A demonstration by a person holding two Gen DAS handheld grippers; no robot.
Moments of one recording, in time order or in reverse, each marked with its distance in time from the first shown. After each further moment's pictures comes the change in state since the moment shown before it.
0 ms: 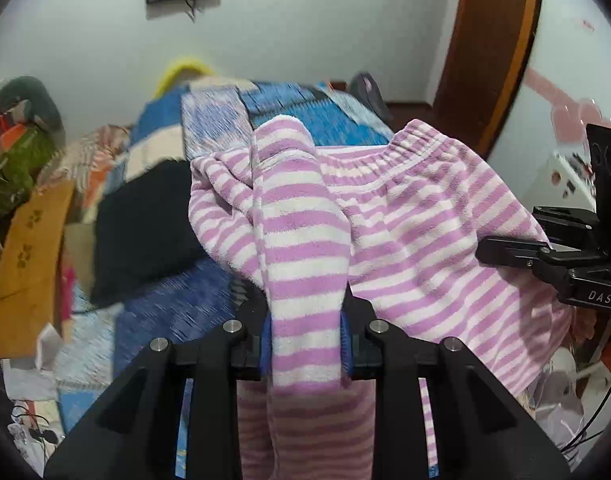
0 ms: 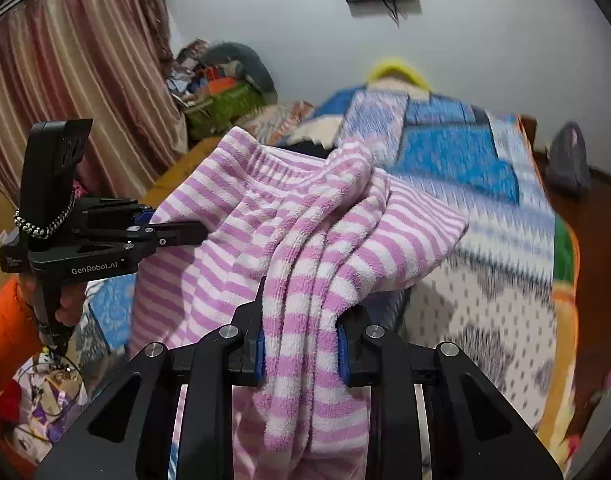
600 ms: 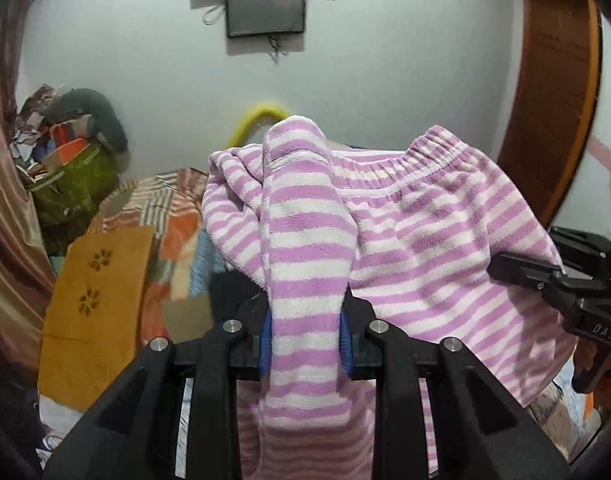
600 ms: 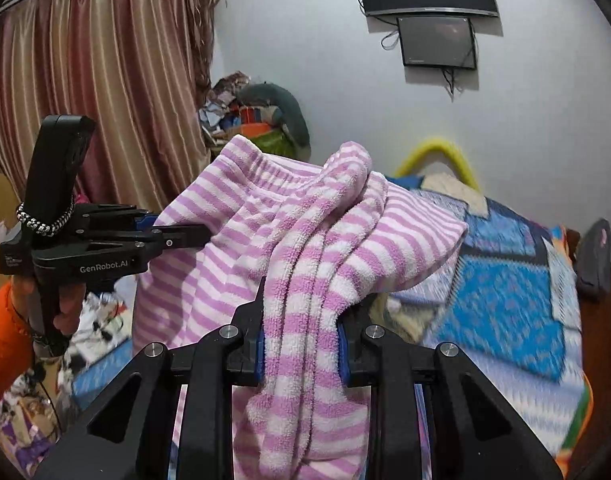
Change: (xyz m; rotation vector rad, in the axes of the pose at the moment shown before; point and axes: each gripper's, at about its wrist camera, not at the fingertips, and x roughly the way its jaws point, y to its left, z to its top) left arm -0.005 0.170 0.101 -0.095 -0.154 0.187; right arm 0.104 0.048 0.148 -0.171 -0.171 0.043
